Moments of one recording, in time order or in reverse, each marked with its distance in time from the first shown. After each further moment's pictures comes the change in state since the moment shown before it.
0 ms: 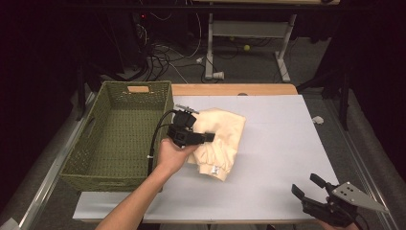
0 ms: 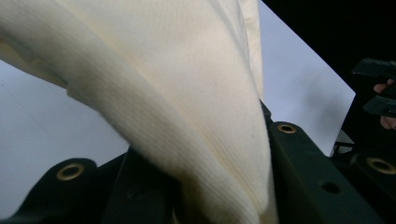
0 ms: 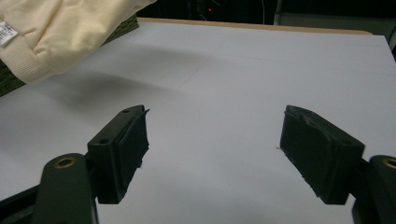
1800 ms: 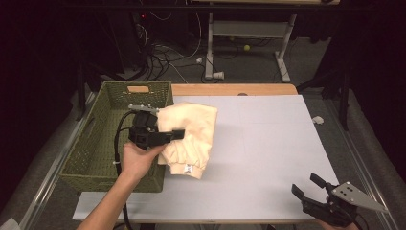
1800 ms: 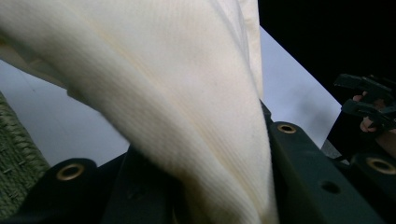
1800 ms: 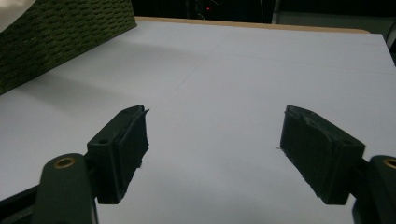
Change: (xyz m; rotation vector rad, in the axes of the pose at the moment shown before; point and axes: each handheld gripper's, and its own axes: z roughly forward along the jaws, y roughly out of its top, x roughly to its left) left arm 0.018 -0.033 -0.082 -0.125 0.024 -0.044; right arm 0.000 0.000 0.000 0.003 -0.008 -0.001
